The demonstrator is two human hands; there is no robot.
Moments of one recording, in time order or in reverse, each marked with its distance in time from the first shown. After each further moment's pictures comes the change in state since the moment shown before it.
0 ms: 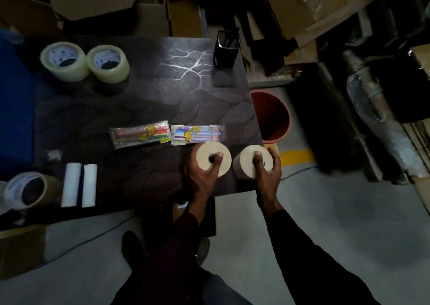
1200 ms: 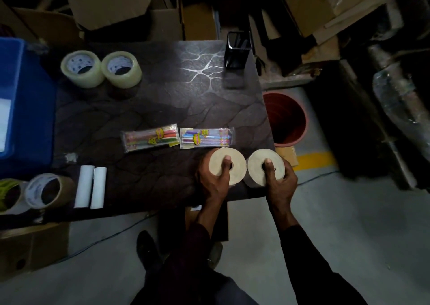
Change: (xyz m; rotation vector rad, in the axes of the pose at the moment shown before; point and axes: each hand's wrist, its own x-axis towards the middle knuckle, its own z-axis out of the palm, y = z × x) left_hand -0.008 0.008 0.015 -0.034 0.073 -0.043; right_hand 0.004 0.012 -0.008 -0.085 -0.021 -0.180
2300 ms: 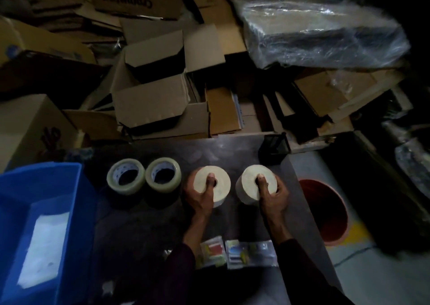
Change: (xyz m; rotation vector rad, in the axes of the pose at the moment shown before) left_hand 0.305 0.082 -0.030 -0.172 0.072 0.123; right_hand 0.135 -0.129 0.242 0.197 -0.011 -0.038
